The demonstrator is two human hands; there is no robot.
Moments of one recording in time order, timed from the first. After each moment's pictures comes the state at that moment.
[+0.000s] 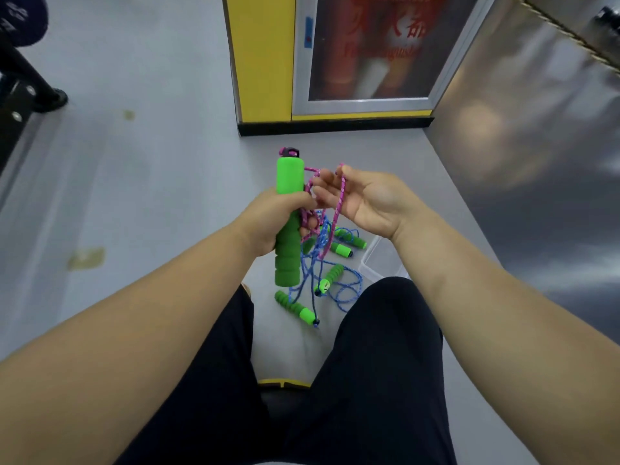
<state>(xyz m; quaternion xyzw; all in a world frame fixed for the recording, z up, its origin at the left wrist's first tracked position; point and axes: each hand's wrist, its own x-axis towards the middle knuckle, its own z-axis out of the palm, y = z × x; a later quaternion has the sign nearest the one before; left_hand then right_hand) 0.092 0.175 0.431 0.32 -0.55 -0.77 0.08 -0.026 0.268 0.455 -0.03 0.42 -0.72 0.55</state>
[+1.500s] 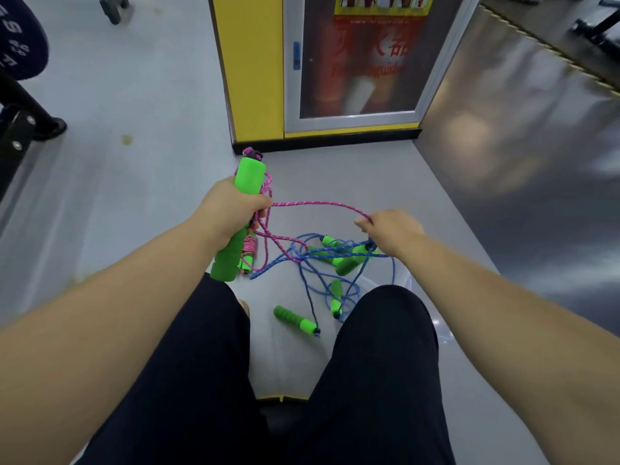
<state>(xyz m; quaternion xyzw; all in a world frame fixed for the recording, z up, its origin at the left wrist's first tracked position) 0.106 0.140 0.453 0.43 -0.71 -0.54 0.12 -0.078 0.311 0.404 -0.38 0.91 0.02 0.14</state>
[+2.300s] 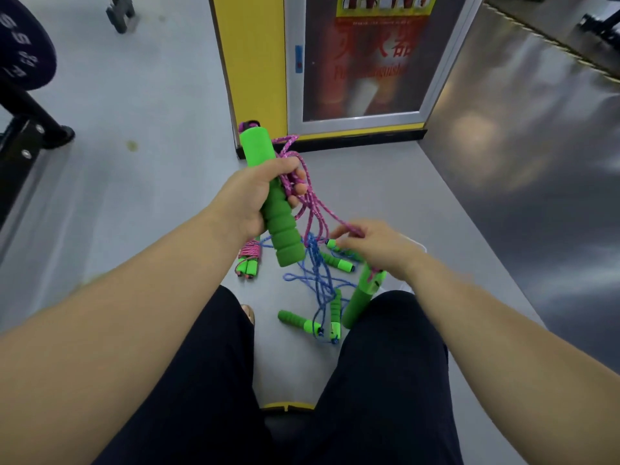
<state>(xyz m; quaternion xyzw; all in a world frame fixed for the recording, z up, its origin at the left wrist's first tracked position) 0.082 0.163 0.485 0.28 -0.45 -0.83 0.17 -0.038 0.312 0.417 -0.36 0.79 -0.35 0.34</state>
